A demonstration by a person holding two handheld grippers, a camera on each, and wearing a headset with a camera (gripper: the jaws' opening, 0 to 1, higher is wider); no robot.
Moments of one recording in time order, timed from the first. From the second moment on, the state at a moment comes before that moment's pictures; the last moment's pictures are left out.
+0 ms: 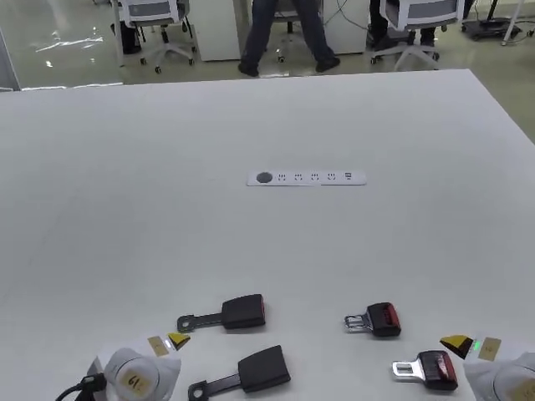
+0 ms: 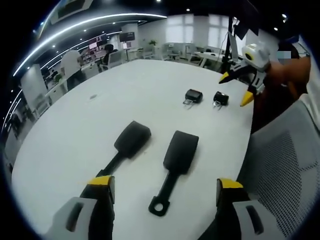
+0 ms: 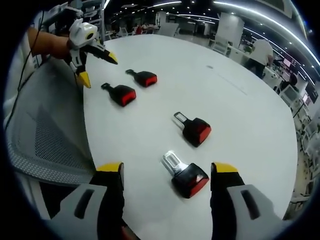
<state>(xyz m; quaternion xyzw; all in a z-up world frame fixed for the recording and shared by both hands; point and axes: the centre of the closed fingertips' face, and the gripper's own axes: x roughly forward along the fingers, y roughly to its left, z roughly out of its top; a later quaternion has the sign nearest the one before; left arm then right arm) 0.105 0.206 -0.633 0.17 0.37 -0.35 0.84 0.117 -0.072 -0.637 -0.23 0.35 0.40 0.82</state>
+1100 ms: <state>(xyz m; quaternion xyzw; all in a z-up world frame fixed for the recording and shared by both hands) 0.125 0.150 -0.664 0.25 0.39 -0.48 0.75 0.140 -0.098 -0.679 -0.34 0.38 0.51 0.69</state>
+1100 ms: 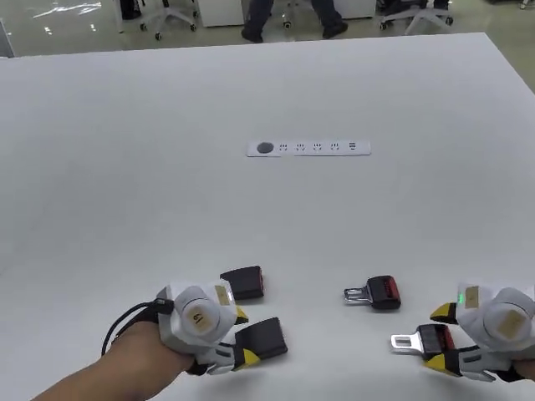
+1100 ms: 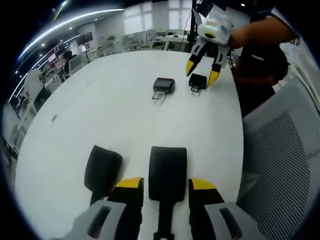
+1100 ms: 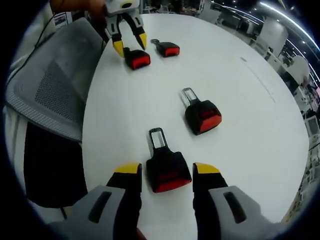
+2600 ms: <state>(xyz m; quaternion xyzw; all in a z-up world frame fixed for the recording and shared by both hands) 0.119 0.142 -0.690 0.37 0.39 -0.54 0.65 0.136 -0.102 -0.694 -0.37 0.43 0.53 0.63</state>
